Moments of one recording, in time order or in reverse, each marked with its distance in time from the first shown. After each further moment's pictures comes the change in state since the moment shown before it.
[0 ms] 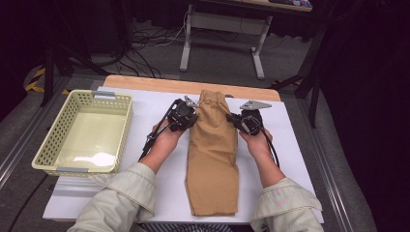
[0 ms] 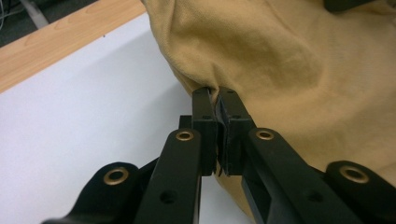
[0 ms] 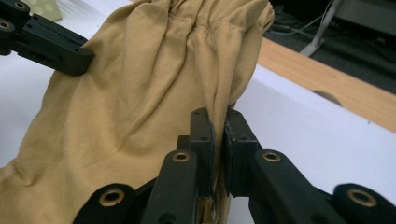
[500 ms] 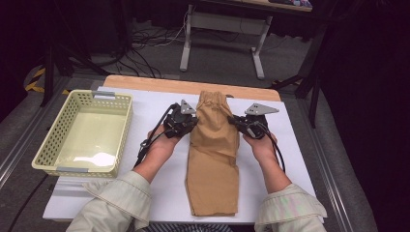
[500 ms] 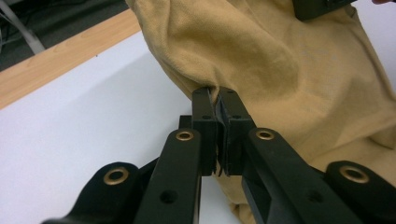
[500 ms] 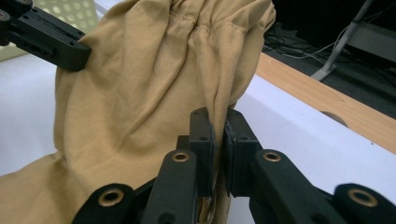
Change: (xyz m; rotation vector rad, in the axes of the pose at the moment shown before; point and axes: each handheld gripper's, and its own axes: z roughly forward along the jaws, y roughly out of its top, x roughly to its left) left arm -0.019 -0.011 -0.037 -0.092 -0.028 0.040; right arm 0.009 -0.002 -0.026 -0.075 0.060 -0.066
